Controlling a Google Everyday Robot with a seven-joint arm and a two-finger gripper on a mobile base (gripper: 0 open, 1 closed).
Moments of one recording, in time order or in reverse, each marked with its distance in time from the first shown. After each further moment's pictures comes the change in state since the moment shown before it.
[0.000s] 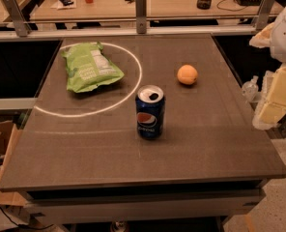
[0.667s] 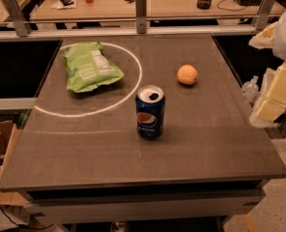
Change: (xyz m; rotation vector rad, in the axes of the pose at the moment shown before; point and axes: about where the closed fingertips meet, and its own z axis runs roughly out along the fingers) arm -0.002 0.000 0.000 -0.021 -0.080 0.045
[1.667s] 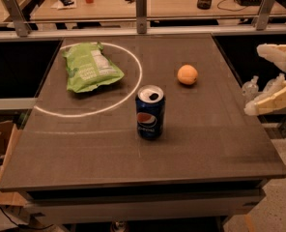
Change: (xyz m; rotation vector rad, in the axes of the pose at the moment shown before) arm 0.018 -0.050 0.037 0.040 -0.749 0.175
